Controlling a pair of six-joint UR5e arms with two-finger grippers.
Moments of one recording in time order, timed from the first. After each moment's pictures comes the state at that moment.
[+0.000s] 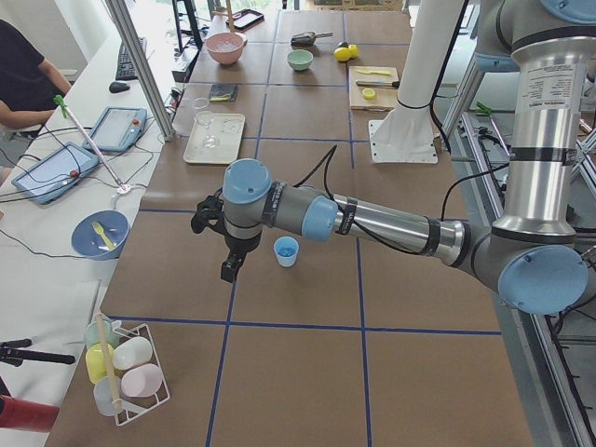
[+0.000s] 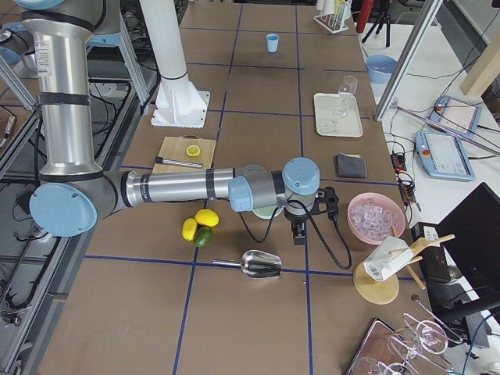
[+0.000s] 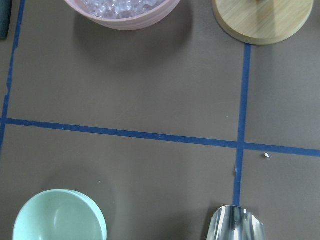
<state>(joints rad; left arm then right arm) -1.56 -1.57 -1.81 -1.69 -2.38 0.07 1.50 -1.55 1.66 -1.45 2.46 0.13</state>
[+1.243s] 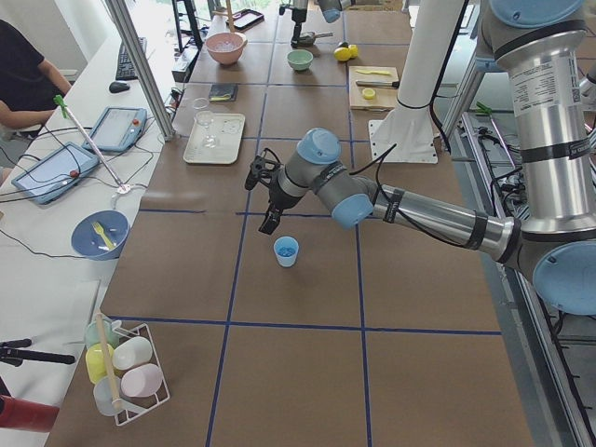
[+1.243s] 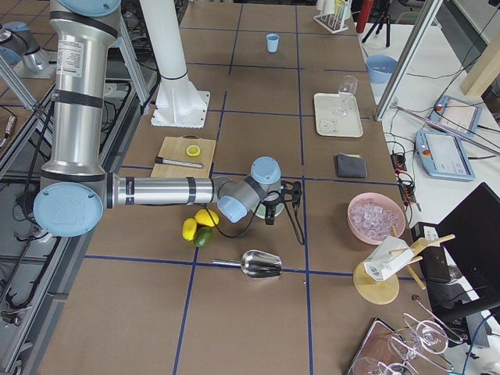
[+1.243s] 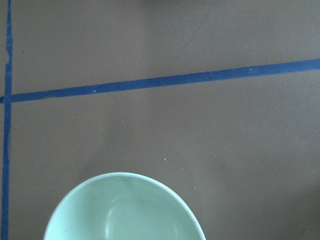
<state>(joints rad) -1.23 -1.33 -2.06 -2.19 -2.12 -0.63 1.08 -1.70 1.64 -0.82 2.27 0.89</state>
